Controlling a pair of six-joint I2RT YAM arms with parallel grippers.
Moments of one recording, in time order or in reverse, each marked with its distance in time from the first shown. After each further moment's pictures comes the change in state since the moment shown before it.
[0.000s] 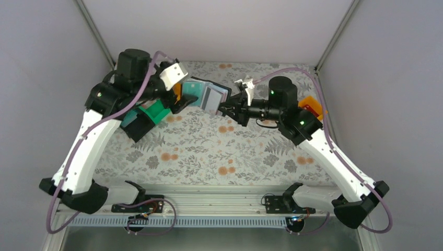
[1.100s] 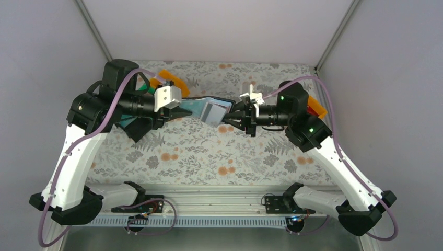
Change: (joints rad) left arm 0.002 -0.129 0.026 -0.220 0.446 0.200; right arm -0.002 -0.100 -0.014 0.002 -0.240 -0.257
